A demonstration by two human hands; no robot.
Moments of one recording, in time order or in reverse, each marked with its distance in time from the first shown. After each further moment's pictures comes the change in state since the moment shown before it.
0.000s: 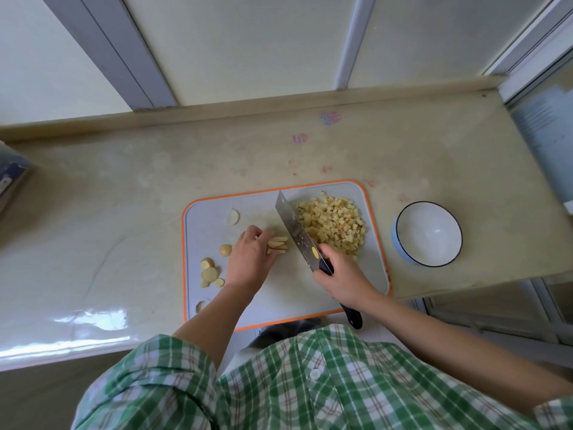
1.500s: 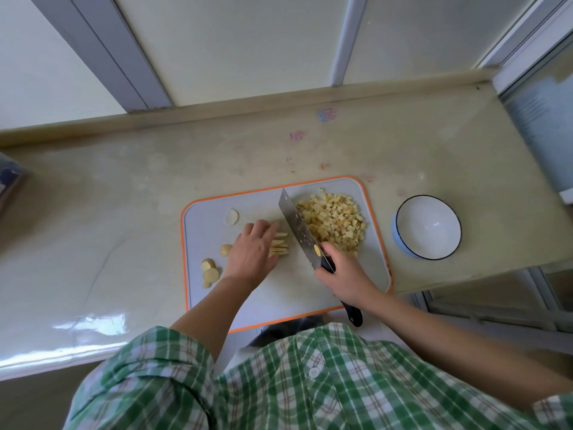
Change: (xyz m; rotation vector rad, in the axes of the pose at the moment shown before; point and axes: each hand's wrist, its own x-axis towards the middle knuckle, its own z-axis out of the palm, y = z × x) left_hand 0.009 -0.008 -0.004 0.219 -0.068 0.225; right_hand -0.002 0.003 0.005 -0.006 0.050 0.006
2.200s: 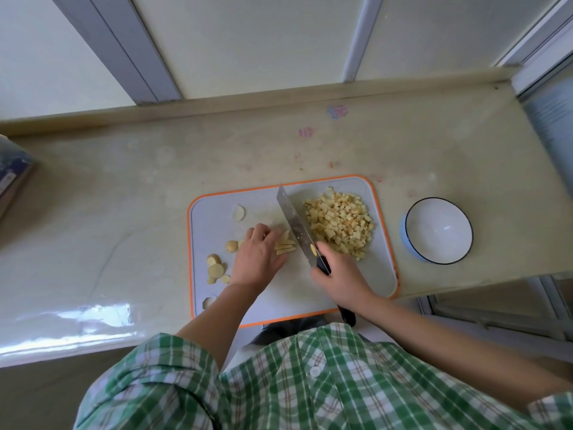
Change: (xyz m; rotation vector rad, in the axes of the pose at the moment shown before) left_hand -0.012 0.006 0.007 -0.196 0.096 -0.125; right_hand 0.007 -0.003 0.017 -0.156 0.005 -0.098
